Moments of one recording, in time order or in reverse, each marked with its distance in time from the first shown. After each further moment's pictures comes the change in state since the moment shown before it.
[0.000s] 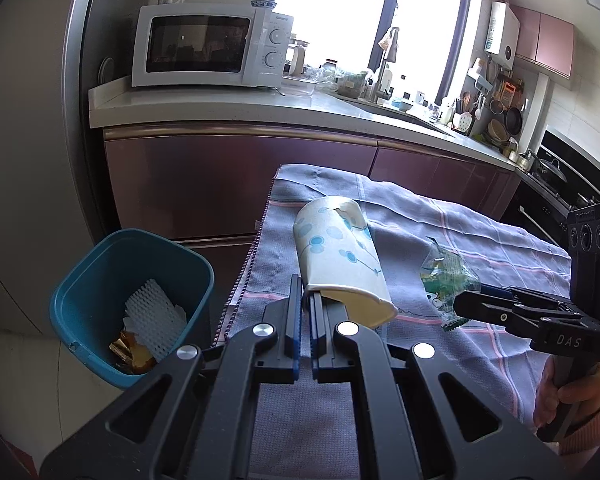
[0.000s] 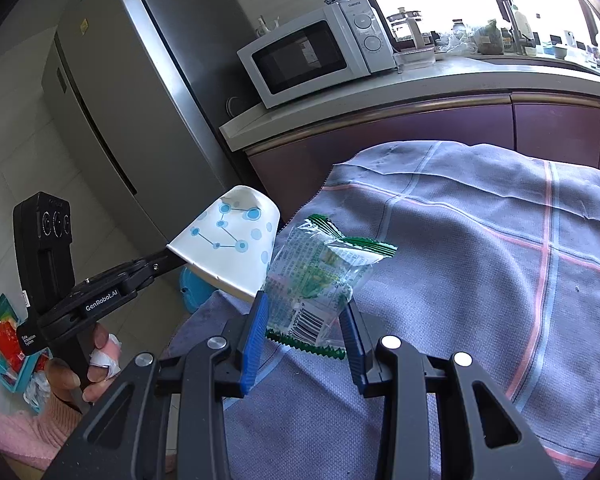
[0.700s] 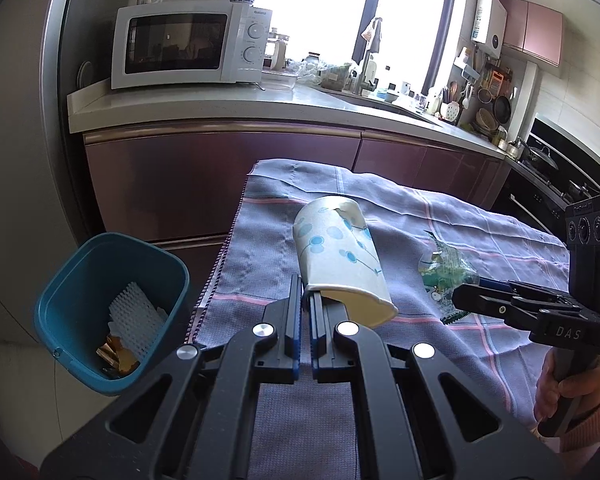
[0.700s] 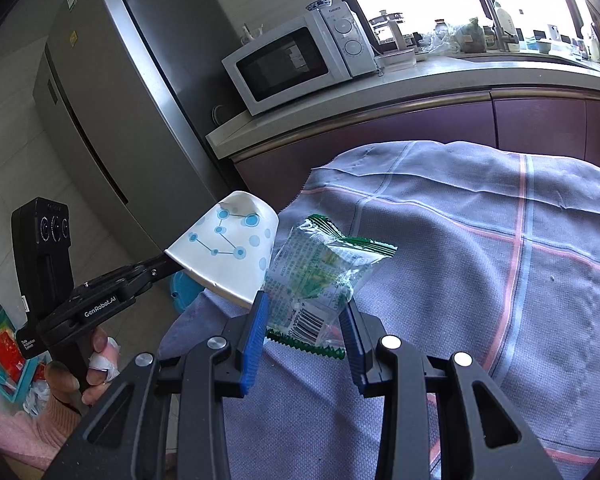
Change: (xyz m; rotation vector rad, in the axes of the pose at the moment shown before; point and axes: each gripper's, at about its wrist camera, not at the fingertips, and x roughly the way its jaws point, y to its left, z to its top) left arm 0.014 -0.022 0.001 0.041 0.020 -0.037; right arm -0.016 -0.016 -0.004 0.030 -0.015 -0.028
